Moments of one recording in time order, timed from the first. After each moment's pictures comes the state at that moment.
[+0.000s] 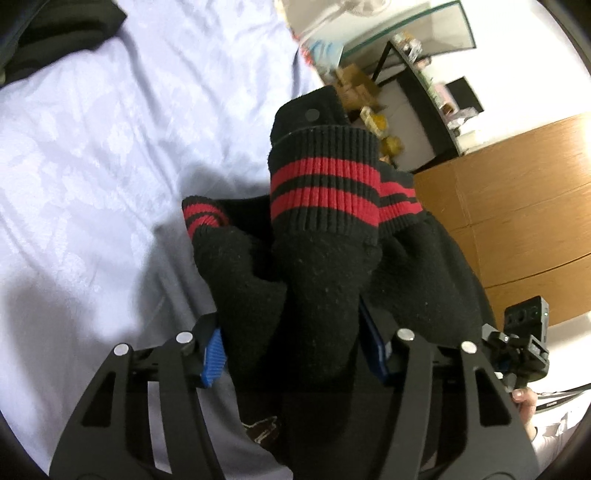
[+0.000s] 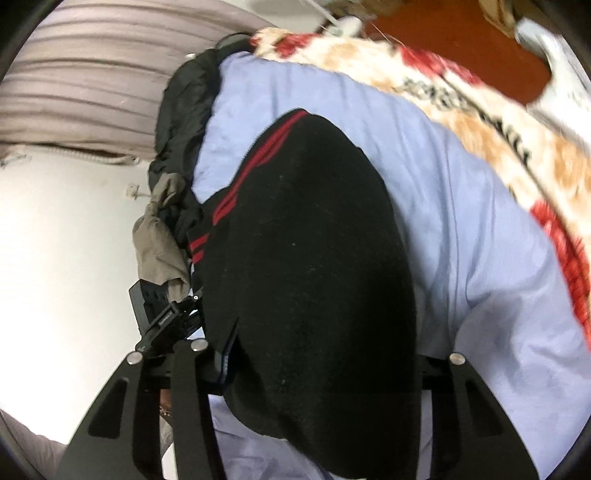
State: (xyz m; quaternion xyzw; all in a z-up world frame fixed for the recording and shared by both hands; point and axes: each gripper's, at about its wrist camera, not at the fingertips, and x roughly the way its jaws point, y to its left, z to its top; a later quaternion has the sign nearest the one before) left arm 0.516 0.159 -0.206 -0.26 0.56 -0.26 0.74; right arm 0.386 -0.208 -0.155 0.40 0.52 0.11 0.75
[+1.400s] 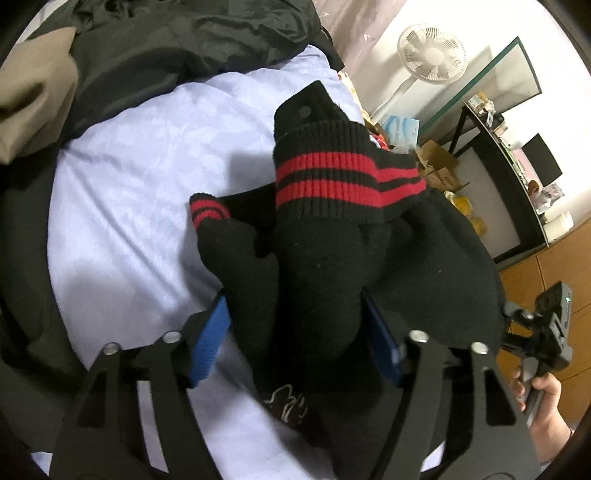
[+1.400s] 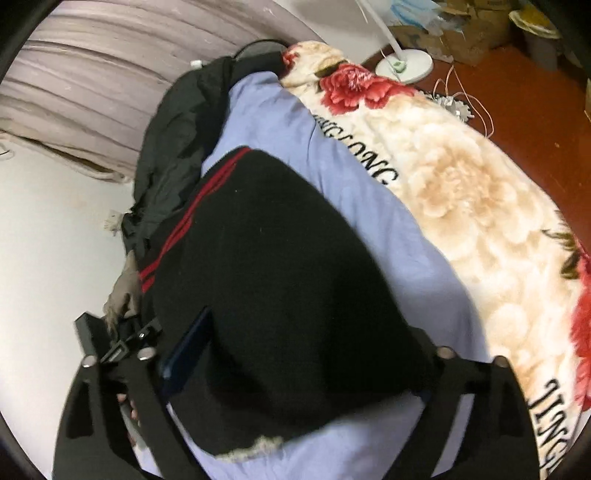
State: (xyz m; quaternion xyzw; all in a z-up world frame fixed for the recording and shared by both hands) left arm 0.843 0.204 -0.214 -0.19 0.51 -0.10 0.83; right arm 0.810 -0.244 -0.236 0.34 0.48 0.15 0.79
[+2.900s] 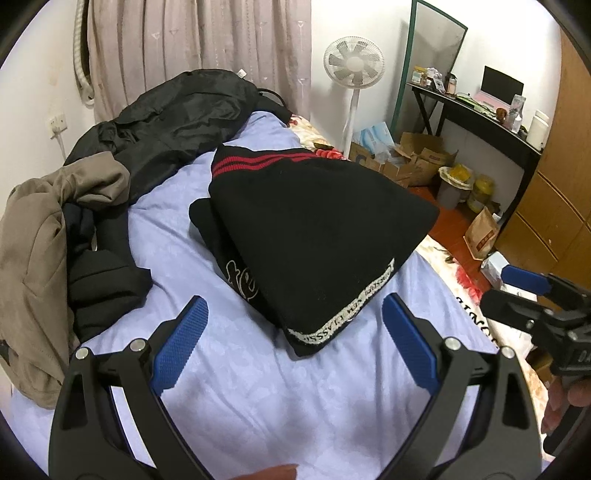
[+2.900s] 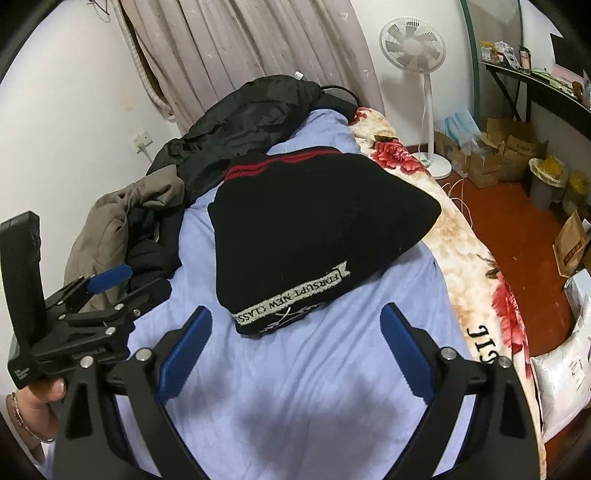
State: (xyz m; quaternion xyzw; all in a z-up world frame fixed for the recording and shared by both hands) left arm 0.605 0.077 -0.111 0.01 0.39 -0.07 0.92; right arm 0.597 -0.123 -0.137 0.10 0.40 0.15 0.90
